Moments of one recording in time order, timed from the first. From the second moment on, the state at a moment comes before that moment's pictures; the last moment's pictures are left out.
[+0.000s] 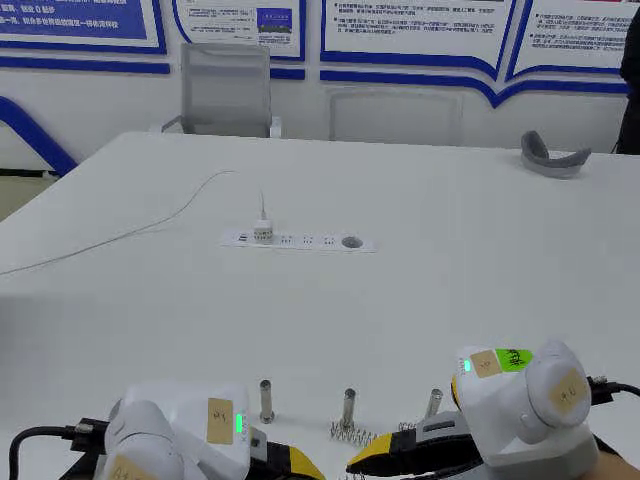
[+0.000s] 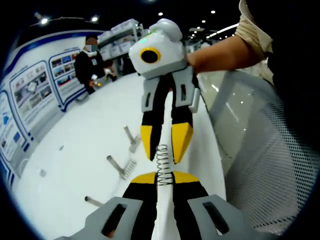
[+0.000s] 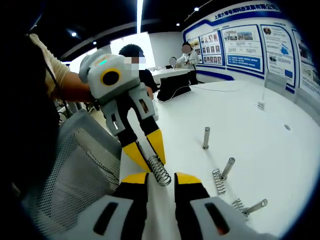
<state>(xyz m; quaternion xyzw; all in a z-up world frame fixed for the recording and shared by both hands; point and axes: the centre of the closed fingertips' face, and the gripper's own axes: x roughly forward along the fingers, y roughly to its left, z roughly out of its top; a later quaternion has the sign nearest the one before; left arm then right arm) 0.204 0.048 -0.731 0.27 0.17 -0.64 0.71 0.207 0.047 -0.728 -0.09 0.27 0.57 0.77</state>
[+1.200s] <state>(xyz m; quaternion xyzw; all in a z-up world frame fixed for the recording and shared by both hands) 0.208 0.054 -0.733 0.24 0.16 -0.62 0.73 0.205 0.068 -0.716 -0.20 0.30 0.57 0.74</state>
